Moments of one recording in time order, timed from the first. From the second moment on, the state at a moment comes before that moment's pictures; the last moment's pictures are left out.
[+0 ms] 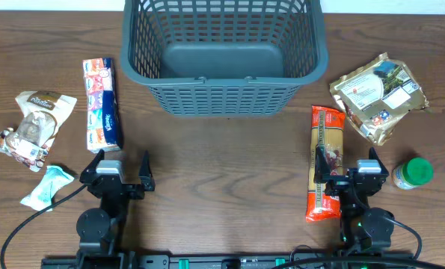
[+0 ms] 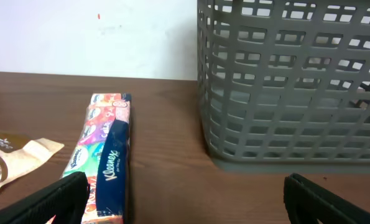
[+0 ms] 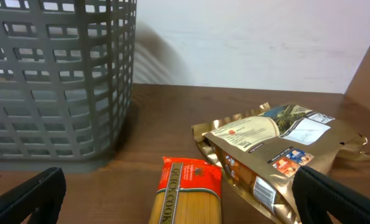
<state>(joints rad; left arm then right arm) -0.05 0.01 0.02 -0.12 0.02 -0.07 0.02 0.01 0.01 -0.07 0.04 -0.03</state>
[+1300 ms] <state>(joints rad) -0.05 0.62 0.68 -0.72 0.04 -0.16 -0.07 0.65 0.92 -1.06 -0.07 0.18</state>
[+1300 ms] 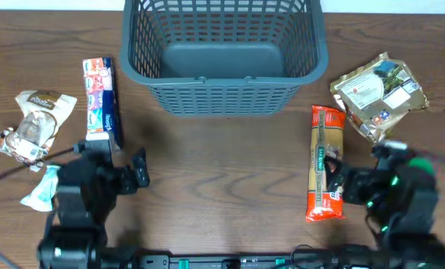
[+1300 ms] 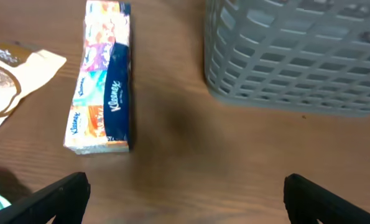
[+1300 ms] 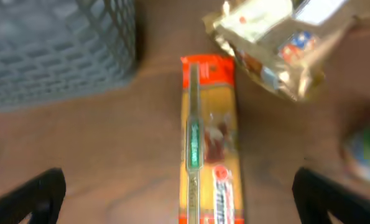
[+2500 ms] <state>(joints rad) -0.05 0.69 0.76 -0.78 0.04 -0.15 -0.09 1.25 0.86 -0.86 -0.01 0.12</state>
